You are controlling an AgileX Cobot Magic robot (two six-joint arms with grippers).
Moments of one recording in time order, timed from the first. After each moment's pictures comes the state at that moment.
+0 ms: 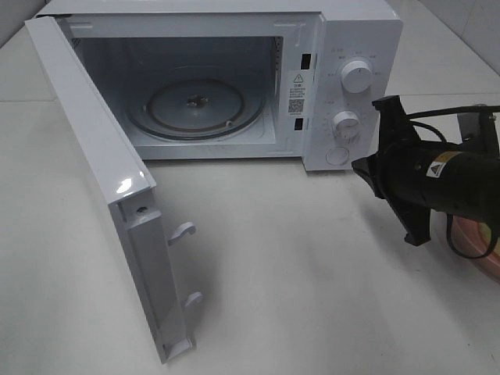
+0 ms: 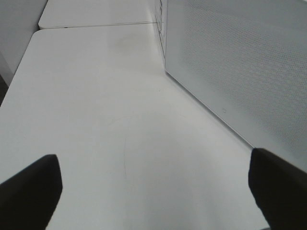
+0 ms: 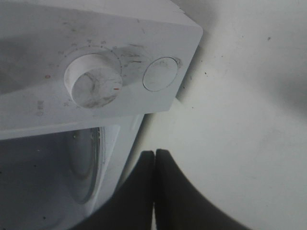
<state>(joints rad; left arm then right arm) -0.07 0.00 -0.50 -0.05 1.04 0.04 0.40 1.62 -0.49 0.20 -0.55 1.26</state>
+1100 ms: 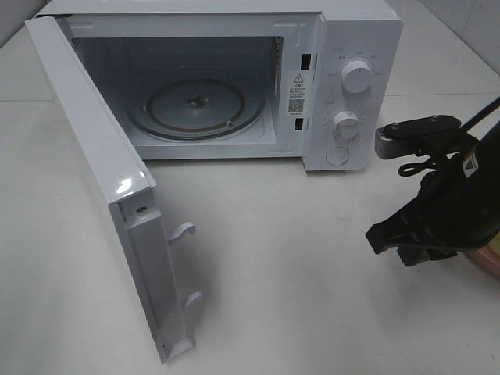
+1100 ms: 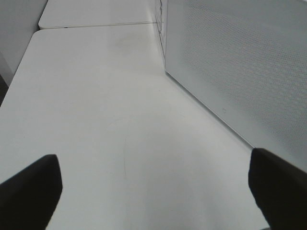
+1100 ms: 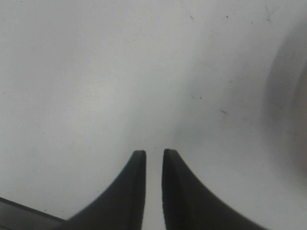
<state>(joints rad) -0.07 0.00 -0.50 -0.05 1.04 0.04 0.40 1.45 -0.69 0.00 0.56 0.10</state>
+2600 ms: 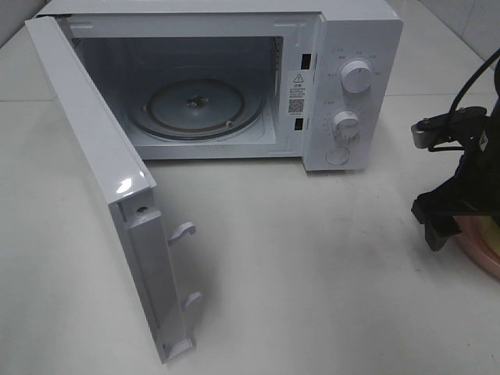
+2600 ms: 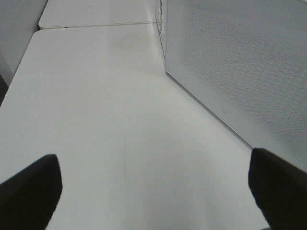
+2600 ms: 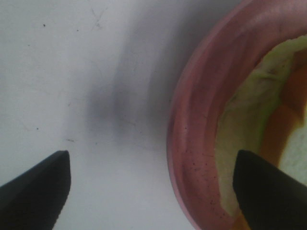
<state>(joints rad) -0.07 0.00 -0.50 -0.05 1.04 0.04 0.16 1.70 -0.87 -0.25 0.67 0.14</state>
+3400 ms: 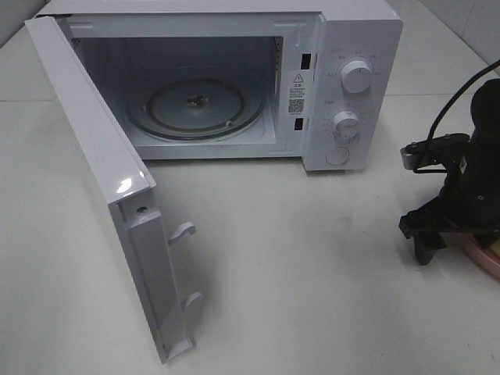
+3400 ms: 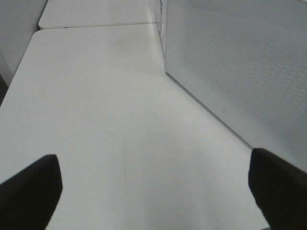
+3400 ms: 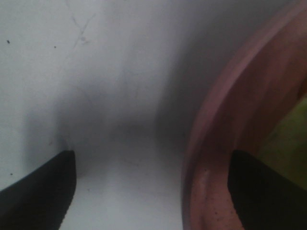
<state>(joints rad) -0.07 0.00 -0.50 -0.05 1.04 0.04 0.14 1.86 -0.88 -0.23 0.56 0.14</state>
